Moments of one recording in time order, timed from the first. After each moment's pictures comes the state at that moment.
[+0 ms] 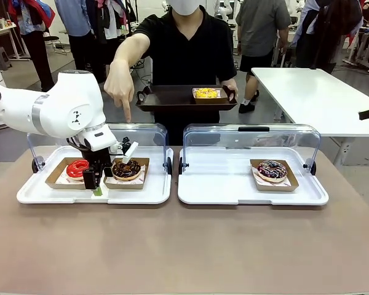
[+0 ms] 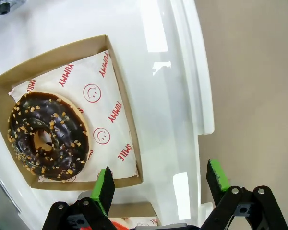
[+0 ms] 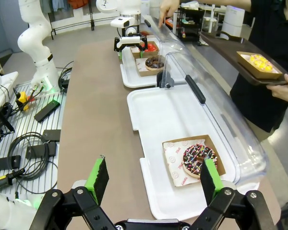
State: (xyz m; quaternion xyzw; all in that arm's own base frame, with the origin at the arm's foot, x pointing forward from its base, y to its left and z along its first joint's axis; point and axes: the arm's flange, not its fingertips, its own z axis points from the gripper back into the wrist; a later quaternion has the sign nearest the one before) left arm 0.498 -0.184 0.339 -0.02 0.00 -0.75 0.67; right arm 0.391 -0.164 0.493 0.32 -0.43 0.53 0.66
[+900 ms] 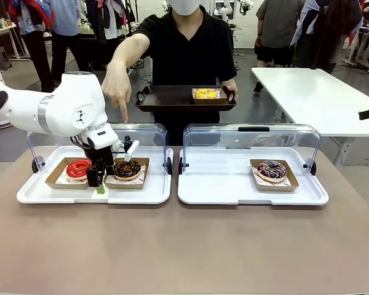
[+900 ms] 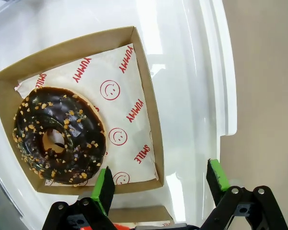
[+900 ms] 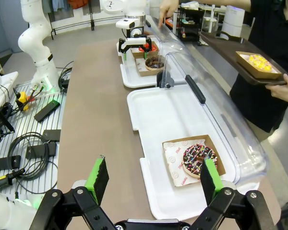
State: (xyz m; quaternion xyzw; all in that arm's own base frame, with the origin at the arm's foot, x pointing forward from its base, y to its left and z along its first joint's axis) left arm 0.516 -0.184 0.331 -0.02 0.00 -0.74 0.67; right arm 0.391 -0.164 0.493 0.32 -0.43 0.53 0.66
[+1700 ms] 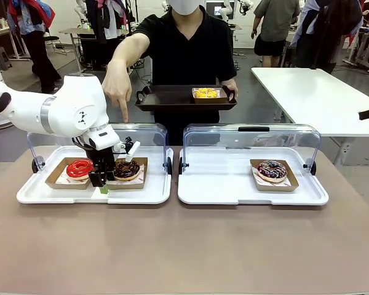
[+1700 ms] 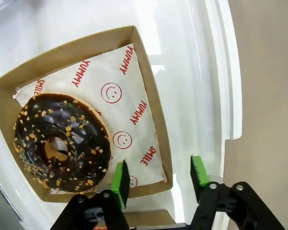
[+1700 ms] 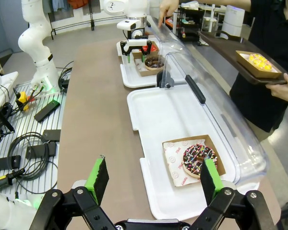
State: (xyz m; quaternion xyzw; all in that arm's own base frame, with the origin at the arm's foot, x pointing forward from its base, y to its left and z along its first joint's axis) left arm 0.520 -0.186 0.326 -0.03 0.00 -0.74 0.67; right arm 0.391 -0.164 0.493 0.32 -0.43 0.53 0.66
